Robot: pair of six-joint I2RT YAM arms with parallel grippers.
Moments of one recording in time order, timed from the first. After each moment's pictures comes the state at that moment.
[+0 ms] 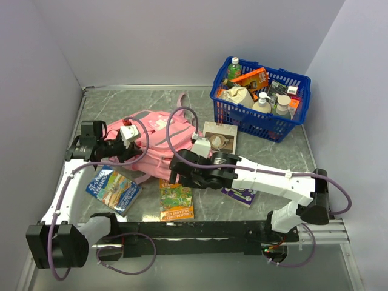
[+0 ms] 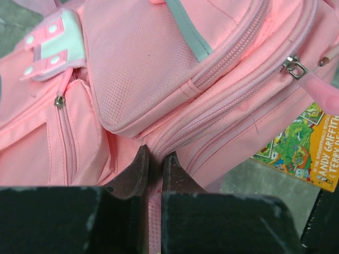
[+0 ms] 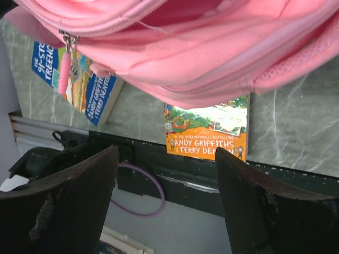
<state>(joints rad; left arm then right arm) 0.01 1.06 0.92 -0.67 0.86 0.78 1.26 1.49 1.46 -0.97 0.41 1.26</state>
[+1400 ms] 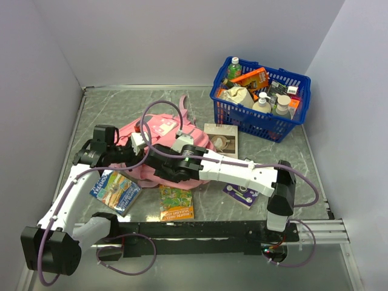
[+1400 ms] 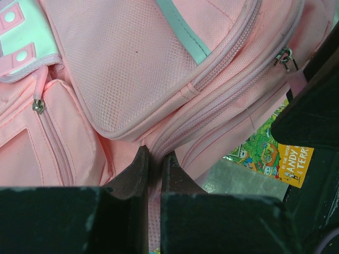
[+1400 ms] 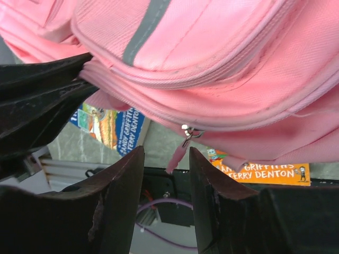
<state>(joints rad) -0.15 1.02 0.85 -0.66 0.77 0.66 1.25 1.79 1.73 -1.02 0.45 1.45</state>
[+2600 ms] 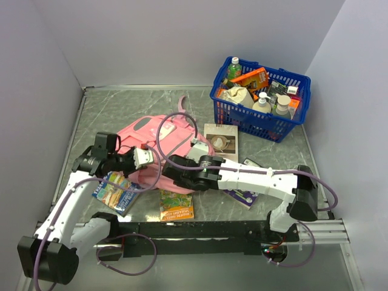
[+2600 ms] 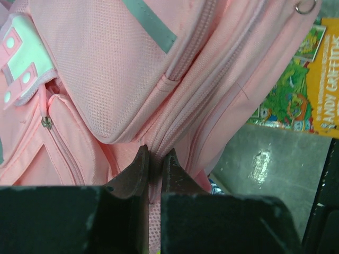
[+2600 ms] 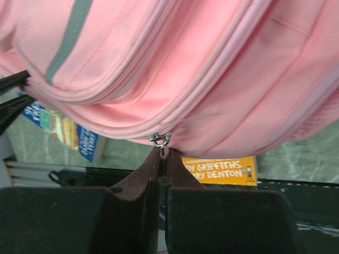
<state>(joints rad) -0.18 0.96 0.83 -0.78 0.69 0.98 1.26 1.59 1.44 -0.96 0.51 1.42</state>
